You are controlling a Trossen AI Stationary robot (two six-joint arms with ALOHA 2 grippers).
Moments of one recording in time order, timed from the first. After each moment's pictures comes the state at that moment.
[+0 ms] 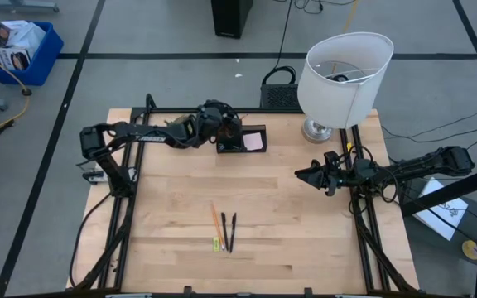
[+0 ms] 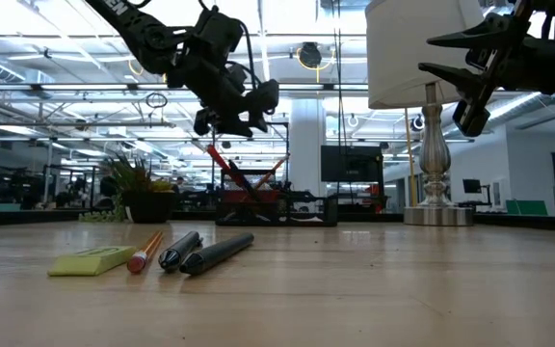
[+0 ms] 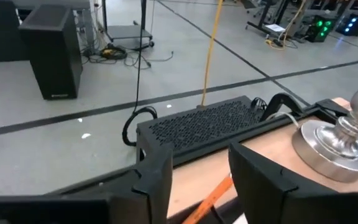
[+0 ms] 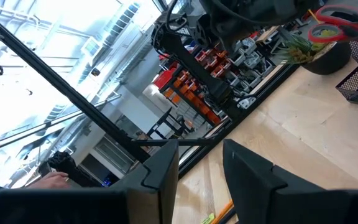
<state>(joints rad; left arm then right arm) 0.38 1.69 1.01 0.31 -0.53 -0.40 0.09 0.64 0.02 0.79 0.10 0.83</state>
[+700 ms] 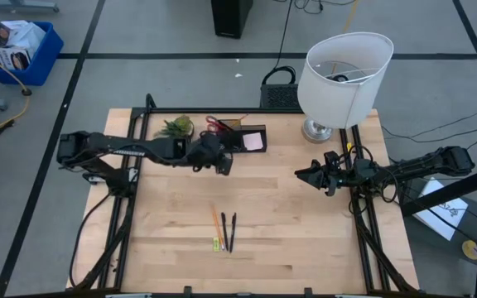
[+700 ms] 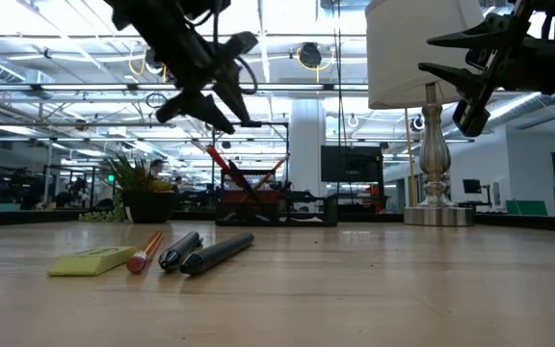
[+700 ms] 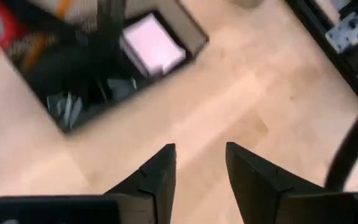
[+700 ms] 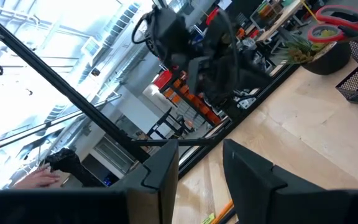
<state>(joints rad) 0.11 1.47 1.02 -0.34 -0.21 -0.82 0.09 0.64 0.02 0.80 0.10 0.83</state>
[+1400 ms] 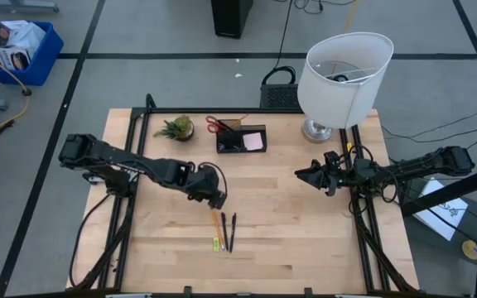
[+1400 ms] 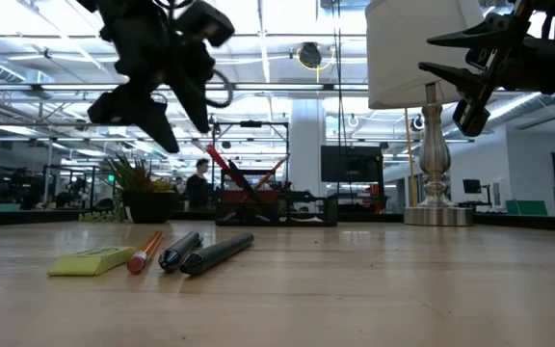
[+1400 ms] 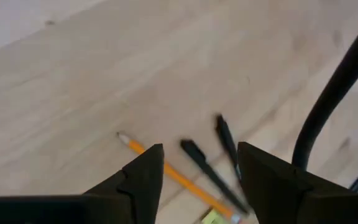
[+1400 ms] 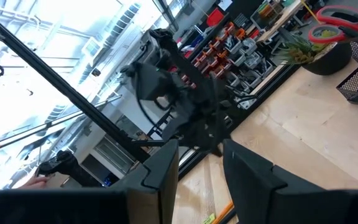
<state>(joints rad) -0.14 1.51 1.02 -0.55 0.00 -1.20 0.09 0.64 0.02 0.80 0.10 0.83</state>
